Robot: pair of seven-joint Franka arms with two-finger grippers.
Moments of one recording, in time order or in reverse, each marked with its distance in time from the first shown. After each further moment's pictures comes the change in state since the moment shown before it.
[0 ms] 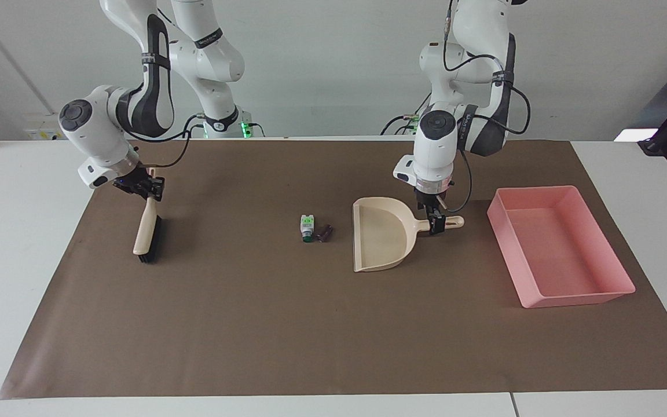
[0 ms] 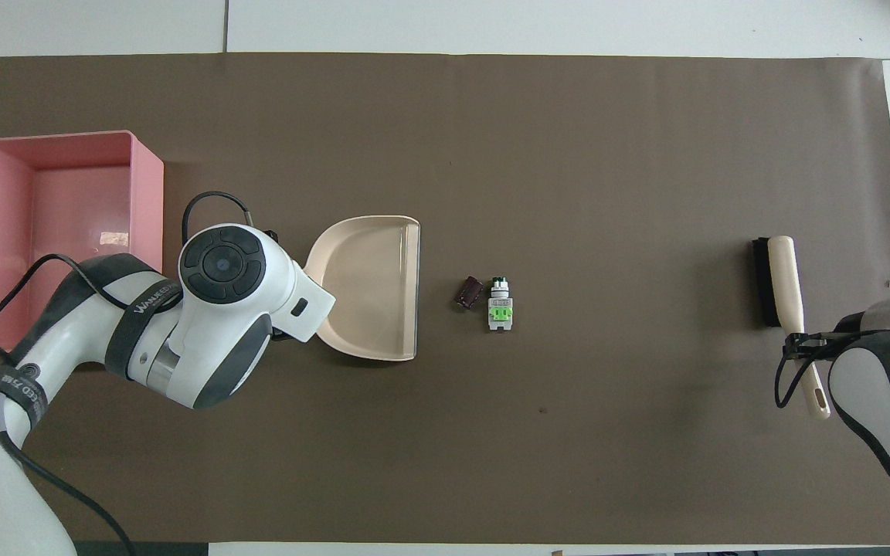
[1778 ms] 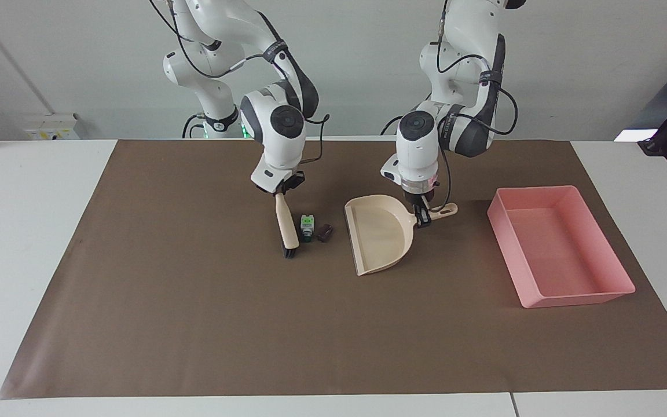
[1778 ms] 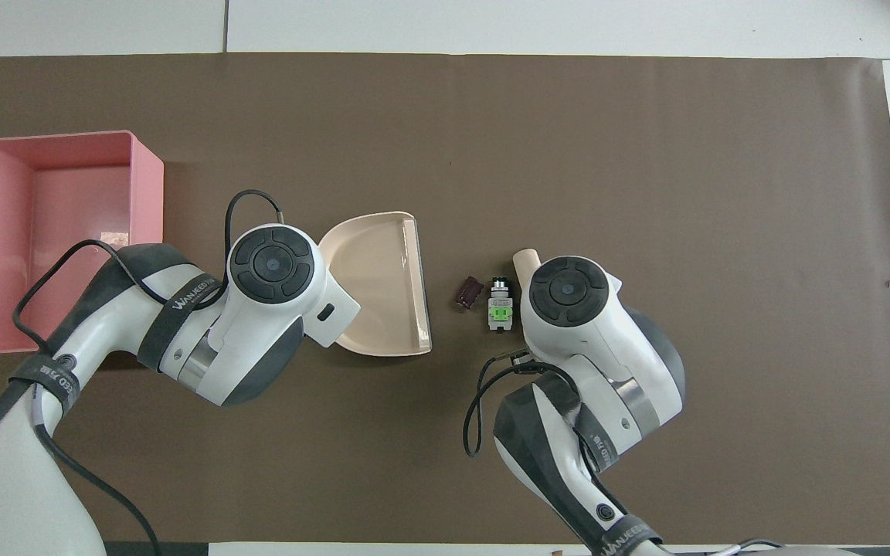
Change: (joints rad) left arm -0.060 0.027 -0.001 0.056 0.054 -0.064 0.020; right arm 0.817 0.237 0.026 0.328 -0.036 -0.236 0.530
